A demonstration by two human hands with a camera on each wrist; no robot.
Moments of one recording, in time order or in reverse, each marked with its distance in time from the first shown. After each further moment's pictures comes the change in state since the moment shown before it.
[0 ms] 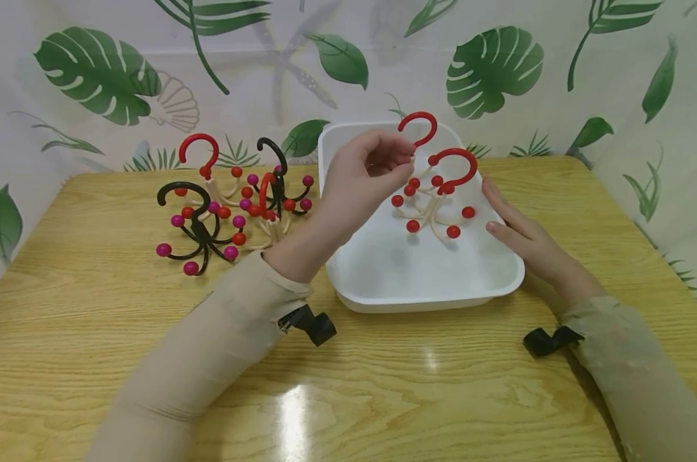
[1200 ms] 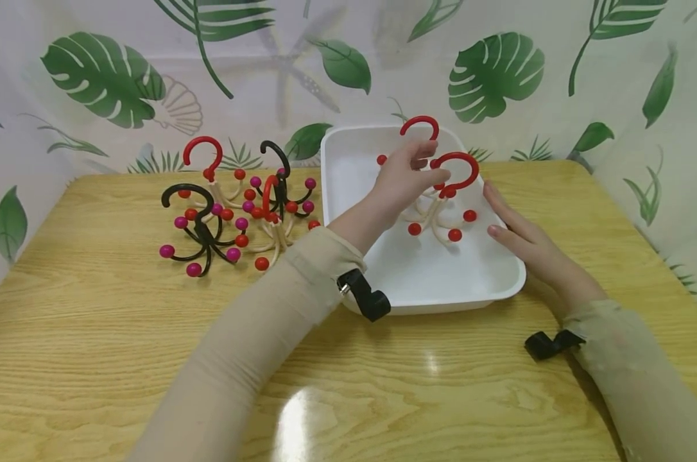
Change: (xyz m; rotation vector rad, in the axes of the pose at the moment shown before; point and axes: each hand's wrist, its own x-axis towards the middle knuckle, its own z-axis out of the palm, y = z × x) left_hand 0.062 -0.061 0.046 0.038 -0.103 -0.304; right_hand 0.001 -0.001 -0.001 -0.015 -0.004 0.000
